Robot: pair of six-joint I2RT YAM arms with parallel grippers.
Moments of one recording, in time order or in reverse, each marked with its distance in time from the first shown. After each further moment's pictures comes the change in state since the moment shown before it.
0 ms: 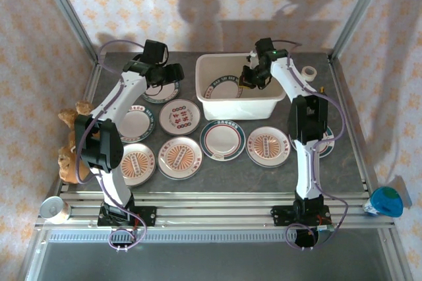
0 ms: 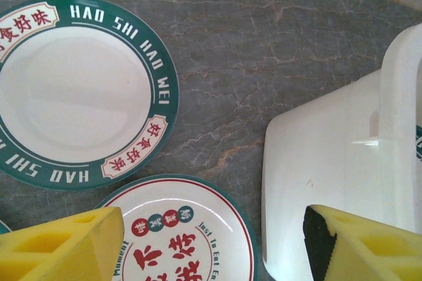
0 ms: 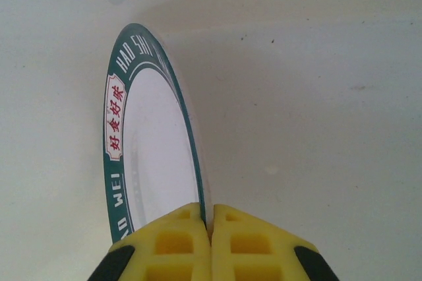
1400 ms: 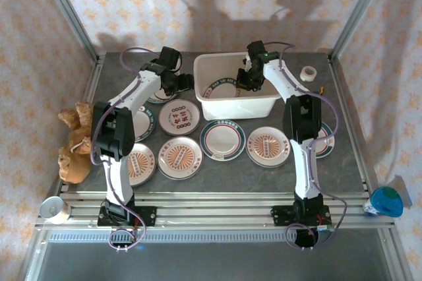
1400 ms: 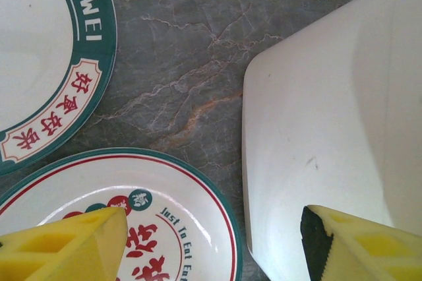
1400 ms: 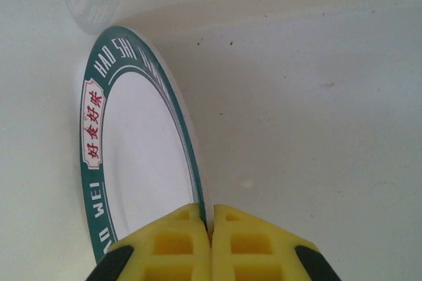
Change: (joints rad) left arm -0.054 0.184 0.059 -0.028 0.117 -0.006; right arm 0.047 0.057 0.035 0.010 0.131 0.065
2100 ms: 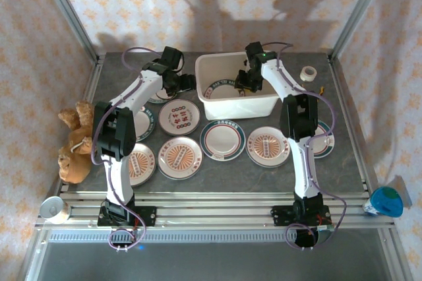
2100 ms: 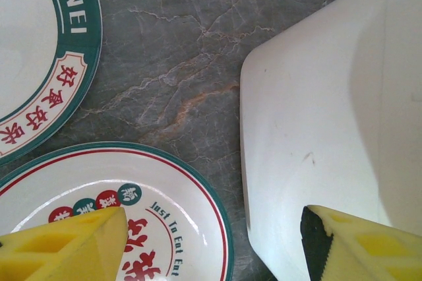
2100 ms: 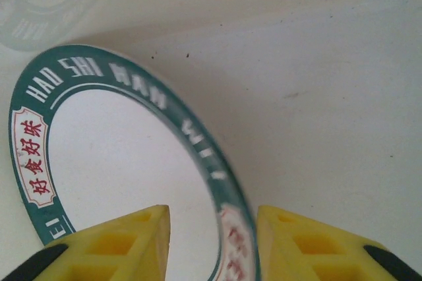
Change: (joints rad) left arm -0.014 0.004 0.016 -0.021 0.002 0.000; right arm 0.001 0.053 0.056 -0.040 0.099 -0.004
